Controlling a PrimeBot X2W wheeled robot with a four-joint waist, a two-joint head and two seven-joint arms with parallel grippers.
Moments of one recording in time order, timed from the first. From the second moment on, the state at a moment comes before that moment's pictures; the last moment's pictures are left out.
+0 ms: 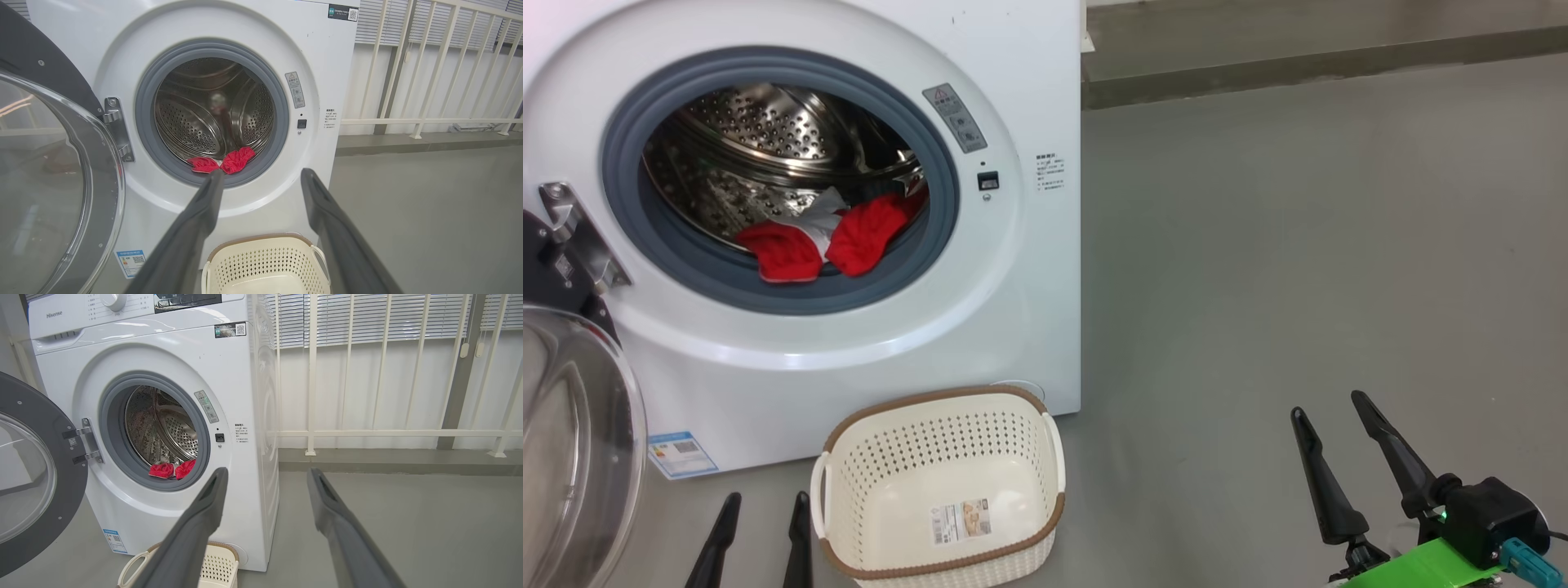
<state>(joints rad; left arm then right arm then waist) 0.15 0.06 0.06 0.04 -0.17 -0.09 -0.26 0.06 -0.12 0.08 0.07 0.31 0.13 -0.26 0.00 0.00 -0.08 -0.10</state>
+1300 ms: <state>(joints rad) 0.15 0.06 0.06 0.02 -0.21 -0.07 -0.26 0.06 -0.13 0.09 0.10 0.31 0.13 -0.26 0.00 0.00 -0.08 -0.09</state>
